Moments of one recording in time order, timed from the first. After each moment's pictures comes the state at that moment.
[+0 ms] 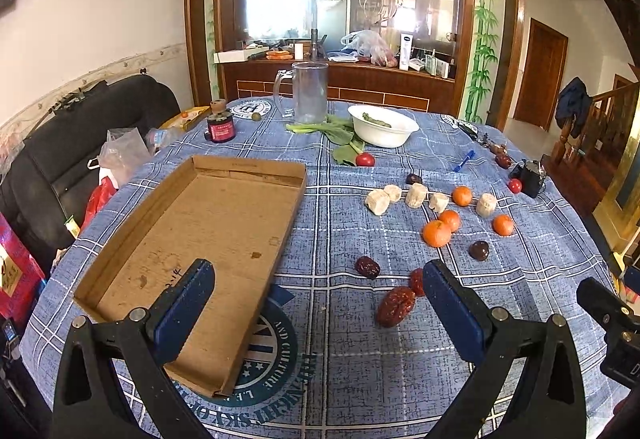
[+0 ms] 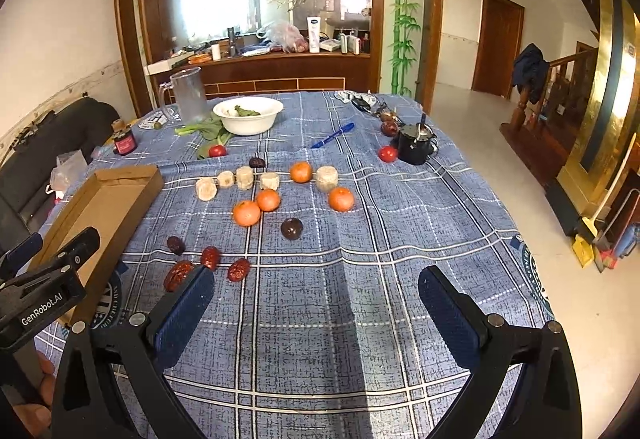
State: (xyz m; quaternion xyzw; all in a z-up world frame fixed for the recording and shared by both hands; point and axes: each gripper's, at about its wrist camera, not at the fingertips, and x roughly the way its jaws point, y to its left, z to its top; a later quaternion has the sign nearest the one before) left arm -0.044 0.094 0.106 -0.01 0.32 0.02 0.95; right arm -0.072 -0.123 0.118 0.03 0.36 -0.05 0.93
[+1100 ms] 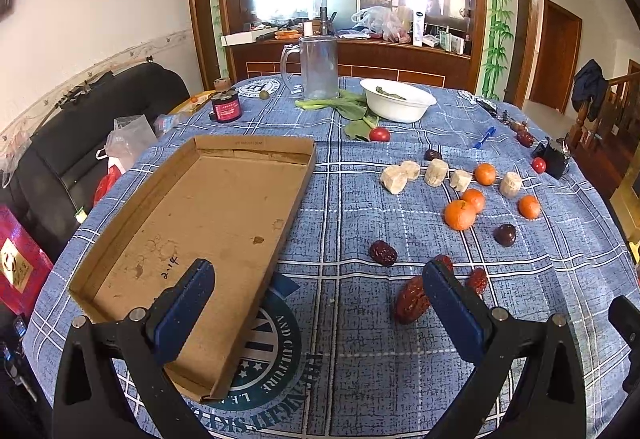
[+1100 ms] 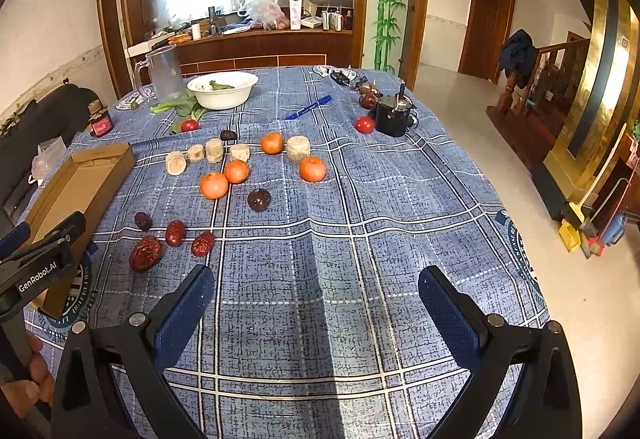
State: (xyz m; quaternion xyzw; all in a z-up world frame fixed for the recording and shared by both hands) left arm -0.023 0.085 0.083 0.01 0.35 0.05 0.93; right arm -0.069 -0.143 0.097 0.02 0.39 -0.07 0.92
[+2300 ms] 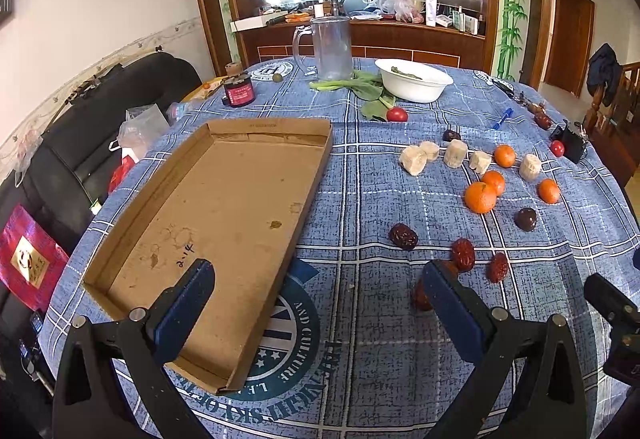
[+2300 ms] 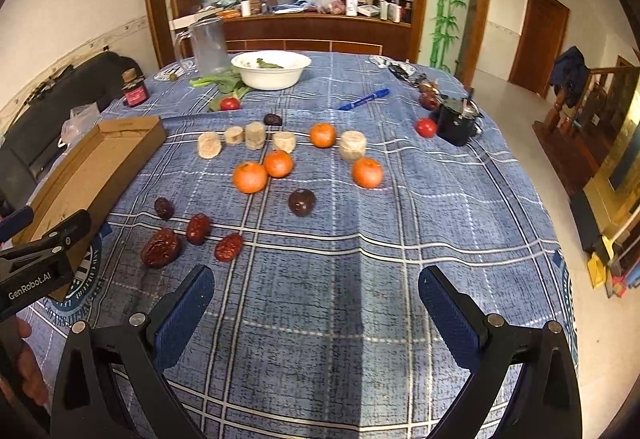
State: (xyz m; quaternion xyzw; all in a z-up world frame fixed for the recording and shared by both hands) left arm -0.020 0.088 0.080 0.02 0.38 0.07 0.92; right arm -0.024 -0.127 0.077 -0.01 0.41 0.02 0.91
